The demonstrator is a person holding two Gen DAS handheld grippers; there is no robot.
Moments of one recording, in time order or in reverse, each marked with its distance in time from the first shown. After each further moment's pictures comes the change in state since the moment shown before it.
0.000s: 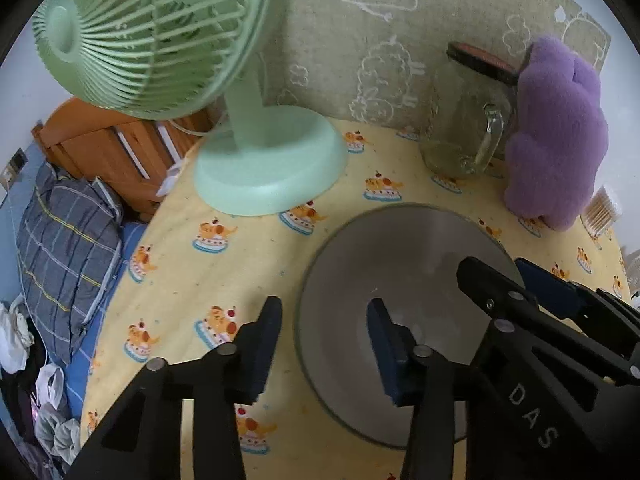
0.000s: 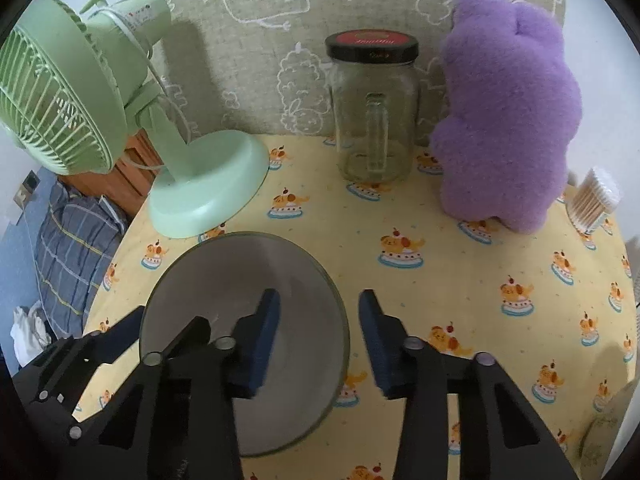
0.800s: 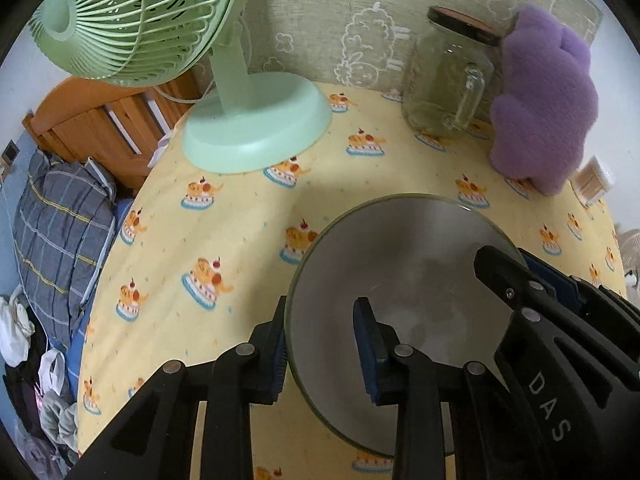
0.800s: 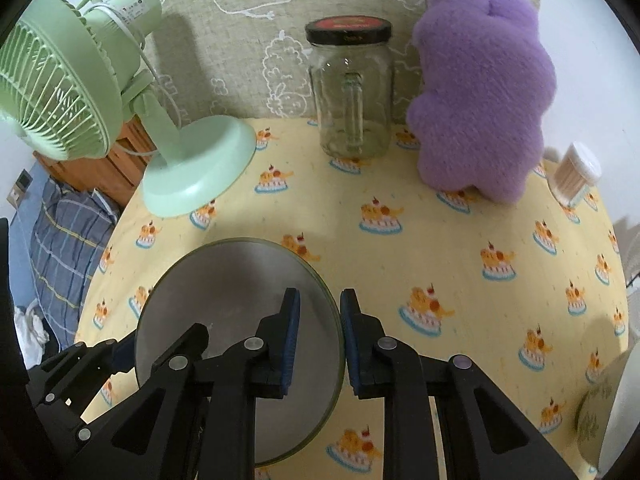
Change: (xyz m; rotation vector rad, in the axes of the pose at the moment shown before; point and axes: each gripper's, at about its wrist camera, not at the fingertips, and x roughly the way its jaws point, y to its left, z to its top) left arm -0.010 -0.013 -0.018 0.020 0.109 -0.019; right arm -0.019 -0.007 -0.019 0.031 0.048 -0.036
